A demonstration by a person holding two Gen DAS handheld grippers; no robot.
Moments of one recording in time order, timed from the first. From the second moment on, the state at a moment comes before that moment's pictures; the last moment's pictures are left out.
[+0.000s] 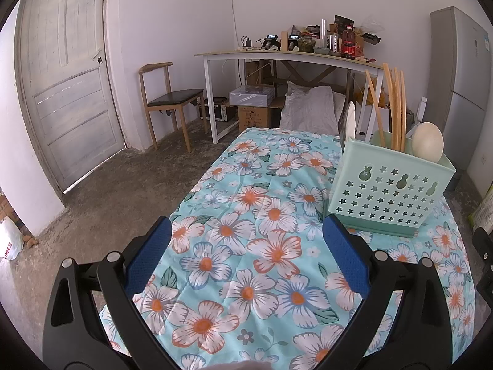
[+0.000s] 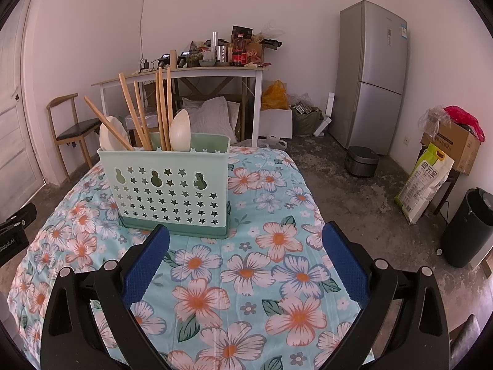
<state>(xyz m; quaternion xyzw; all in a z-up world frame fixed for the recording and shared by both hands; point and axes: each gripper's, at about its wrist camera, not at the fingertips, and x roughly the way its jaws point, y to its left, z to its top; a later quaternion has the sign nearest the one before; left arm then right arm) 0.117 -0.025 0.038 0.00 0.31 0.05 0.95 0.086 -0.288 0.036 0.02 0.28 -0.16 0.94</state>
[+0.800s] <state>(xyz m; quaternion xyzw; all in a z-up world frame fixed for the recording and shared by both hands) 0.116 -0.025 0.037 0.00 0.31 0.05 0.95 0.087 -0.286 0.036 0.02 0.28 -0.16 0.94</state>
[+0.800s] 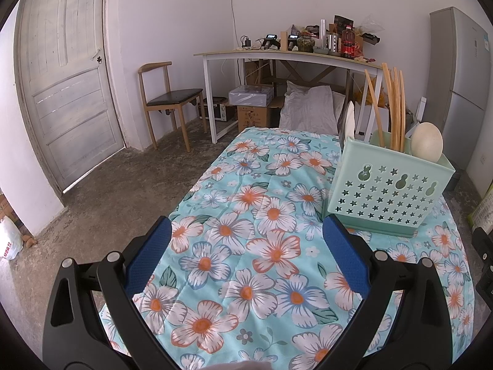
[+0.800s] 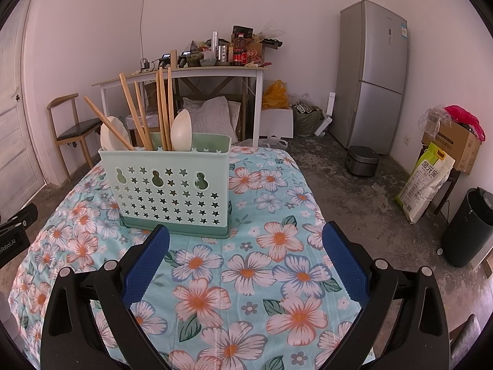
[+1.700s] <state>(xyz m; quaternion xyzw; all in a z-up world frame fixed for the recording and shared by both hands) 0.117 -0.025 0.037 0.00 0.31 0.05 0.95 0.087 -0.285 0.037 0.02 0.28 -0.16 0.94</state>
